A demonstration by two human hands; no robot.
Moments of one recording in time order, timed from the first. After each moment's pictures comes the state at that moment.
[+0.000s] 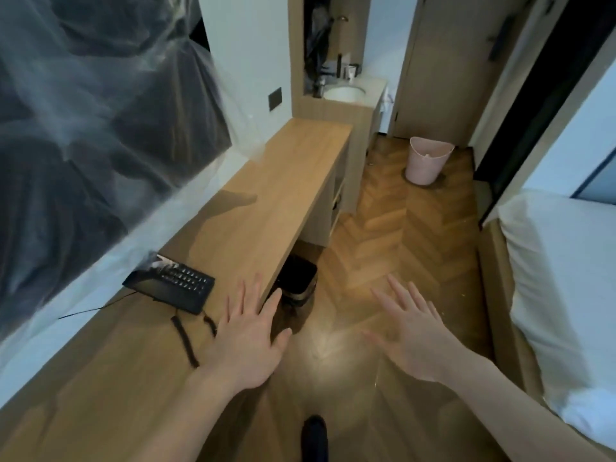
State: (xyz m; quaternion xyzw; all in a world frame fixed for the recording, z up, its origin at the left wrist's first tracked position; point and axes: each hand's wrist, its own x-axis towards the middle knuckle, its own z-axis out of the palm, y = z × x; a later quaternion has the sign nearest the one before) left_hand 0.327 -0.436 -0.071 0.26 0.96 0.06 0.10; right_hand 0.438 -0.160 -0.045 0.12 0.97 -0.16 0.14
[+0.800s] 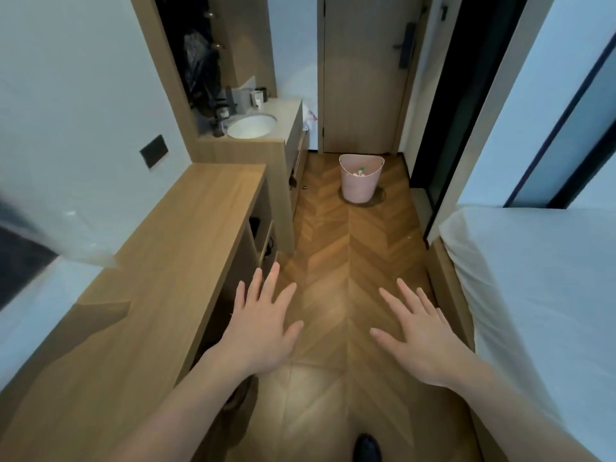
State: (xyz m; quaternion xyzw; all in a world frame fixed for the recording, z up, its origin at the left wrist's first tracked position) left_hand 0.041 -0.004 -0.041 0.40 0.91 0.00 0.12; right_hand 0.228 0.220 -0.061 0.27 0.94 -0.20 0.09
